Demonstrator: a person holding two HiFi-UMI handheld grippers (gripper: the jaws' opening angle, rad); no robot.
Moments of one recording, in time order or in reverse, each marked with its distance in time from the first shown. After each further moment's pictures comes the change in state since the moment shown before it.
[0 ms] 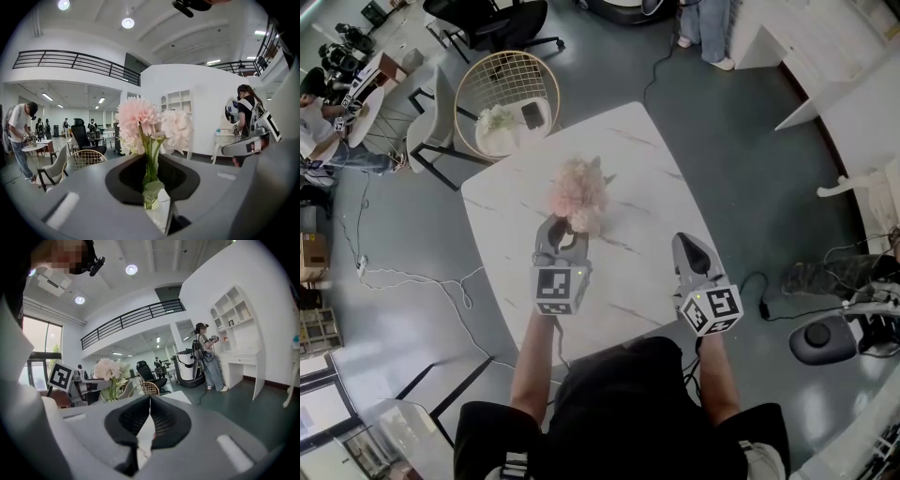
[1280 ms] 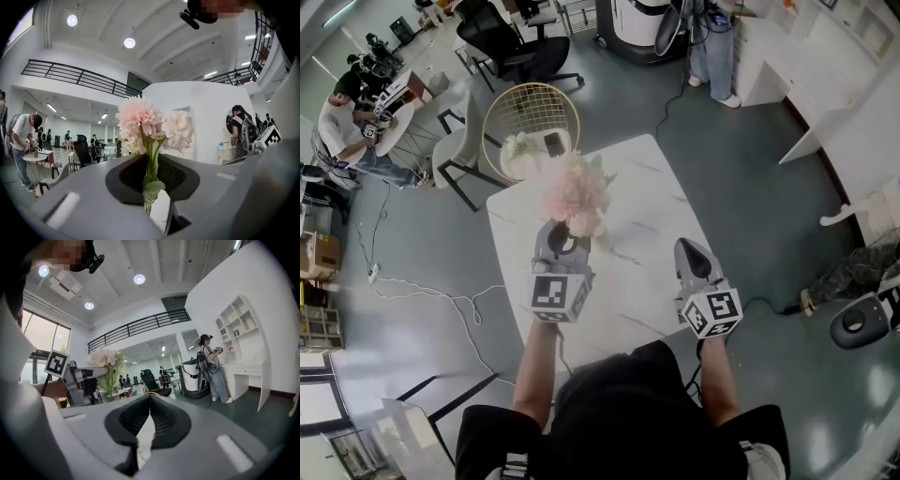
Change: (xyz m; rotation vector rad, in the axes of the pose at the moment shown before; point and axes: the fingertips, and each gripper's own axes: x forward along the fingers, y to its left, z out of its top) left arm -0.065 0.000 0.103 -0.010 -0.183 0.033; right arm -0.025 0.036 0.051 -0.054 -0.107 0.045
